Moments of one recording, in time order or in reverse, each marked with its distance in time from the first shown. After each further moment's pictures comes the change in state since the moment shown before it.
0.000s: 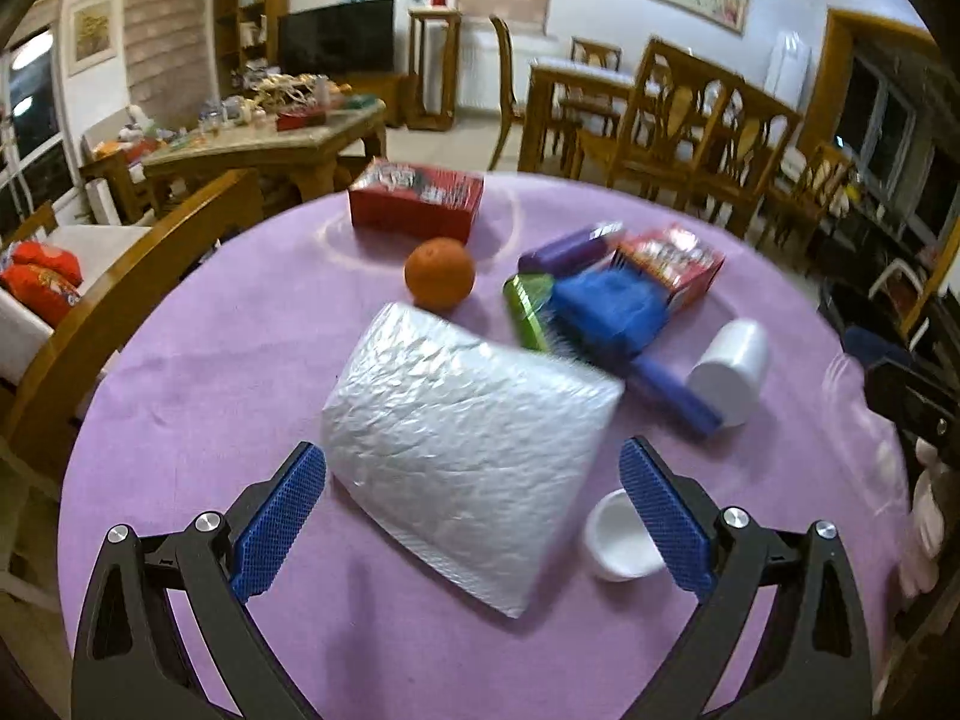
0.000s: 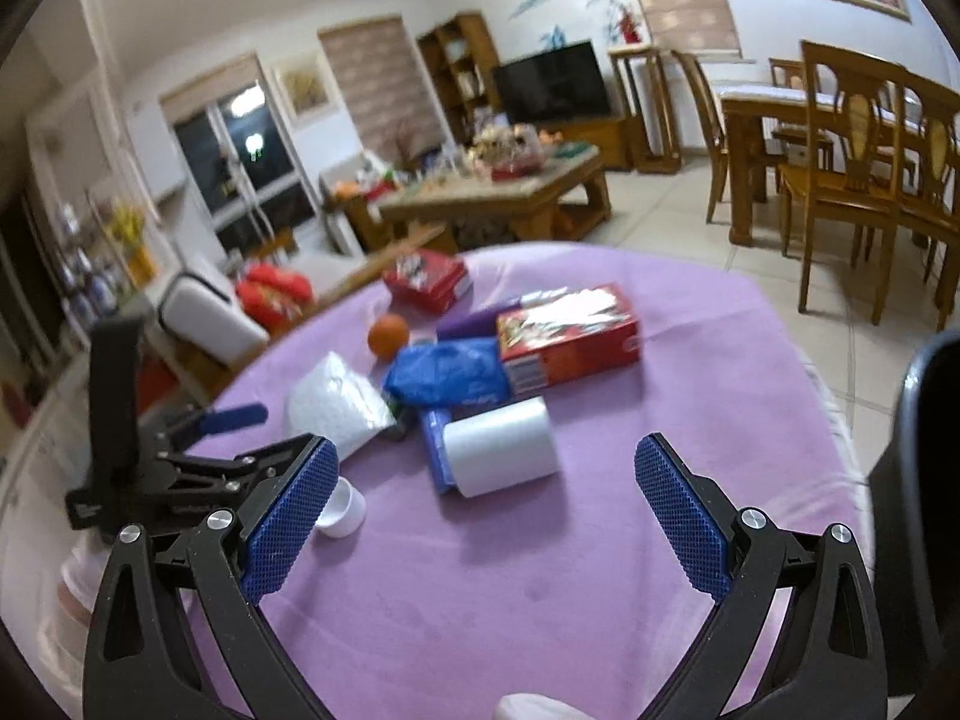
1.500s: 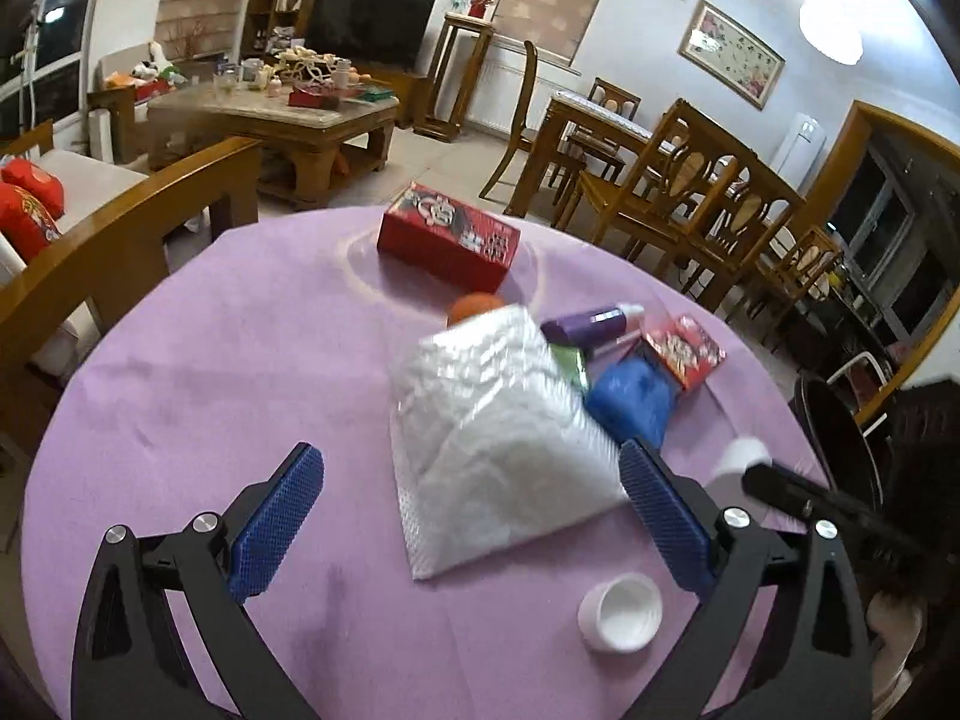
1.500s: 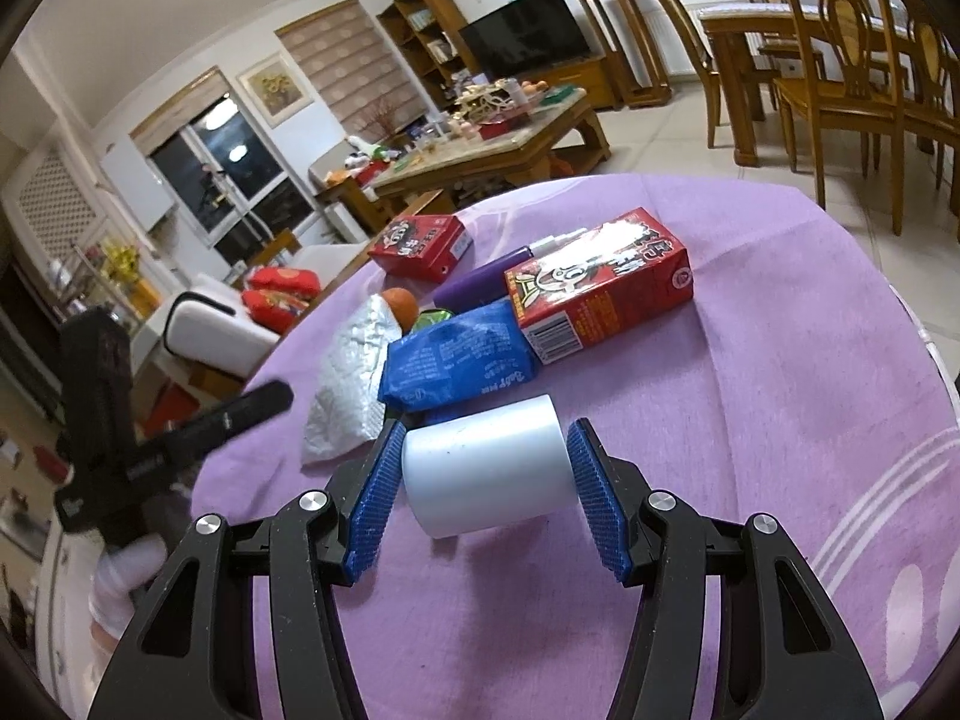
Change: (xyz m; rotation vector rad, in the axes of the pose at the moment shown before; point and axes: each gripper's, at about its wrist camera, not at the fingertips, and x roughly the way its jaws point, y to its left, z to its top) left arm -0.006 0.044 0.024 -0.207 -0.043 -0.117; right arm 0.040 -0.029 0.001 0.181 0.078 0.092
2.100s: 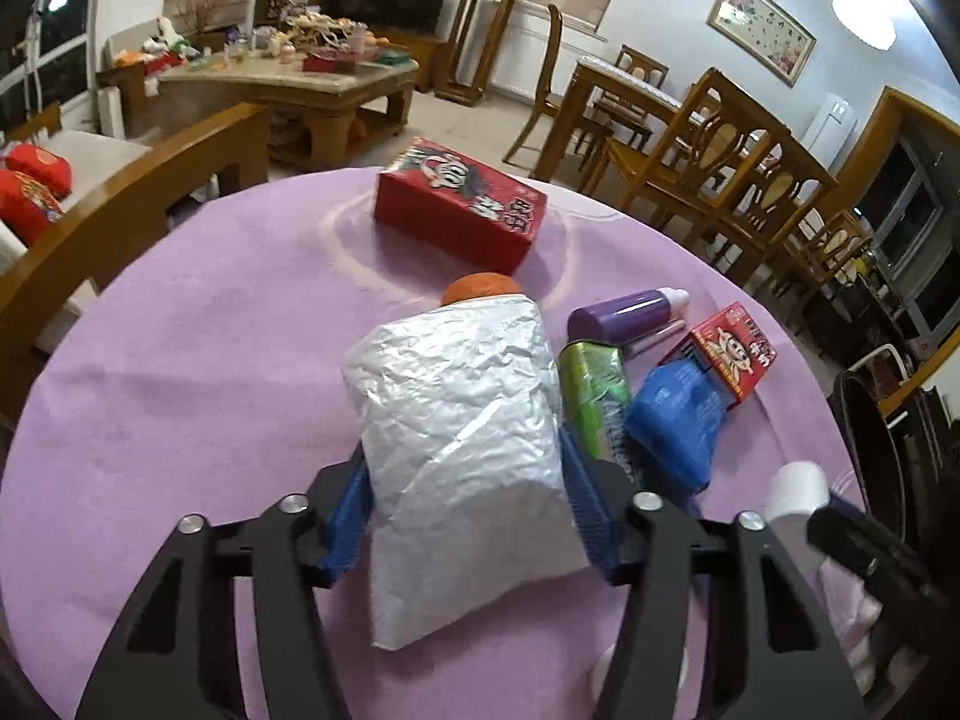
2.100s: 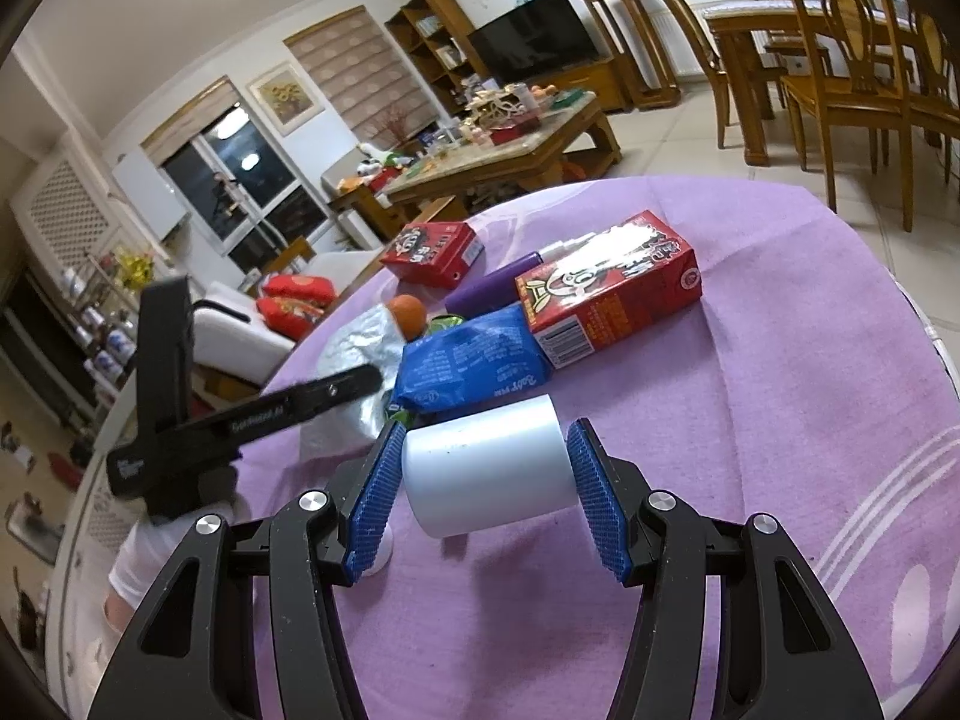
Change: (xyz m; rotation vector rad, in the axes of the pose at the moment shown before) left arm 0.036 0.001 0.005 -0.019 0.072 0.044; right arm -0.008 0.008 0.000 0.005 -0.015 0.036
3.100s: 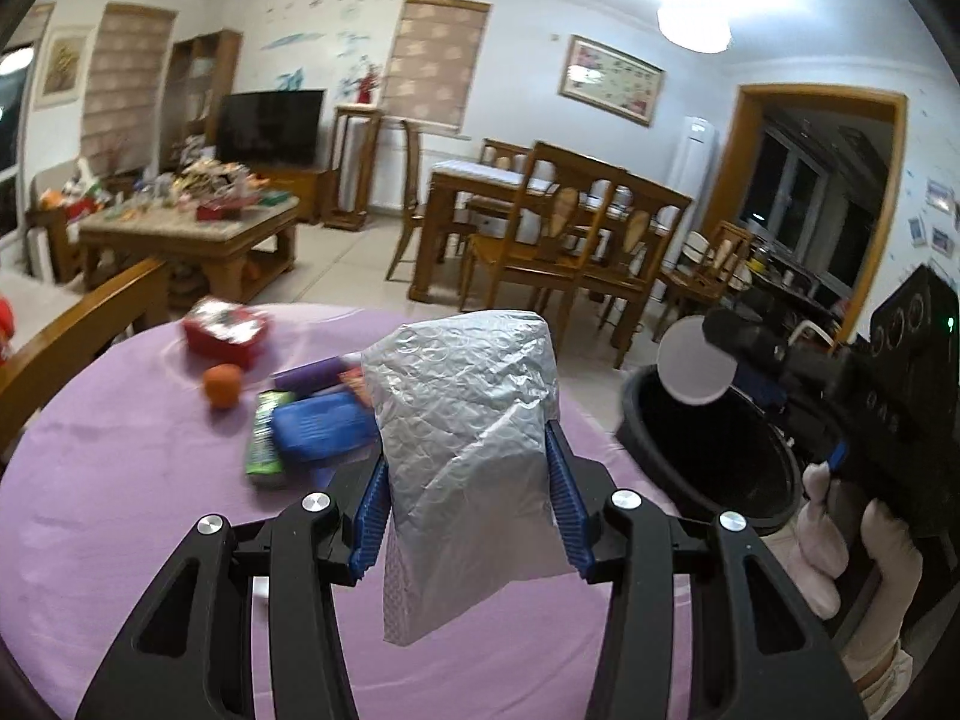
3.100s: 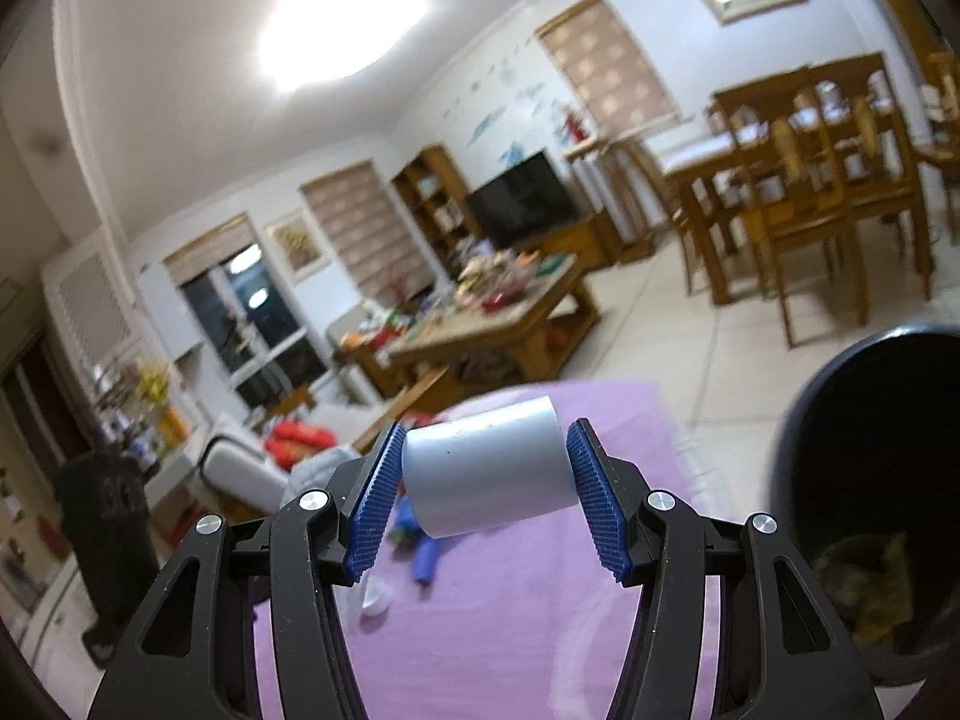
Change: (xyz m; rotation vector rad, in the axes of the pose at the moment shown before) left arm -0.100 -0.181 -0.063 0.247 -0.290 -0.177; right arm -0.207 -0.041 -0.011 0.010 -0.447 -0.031
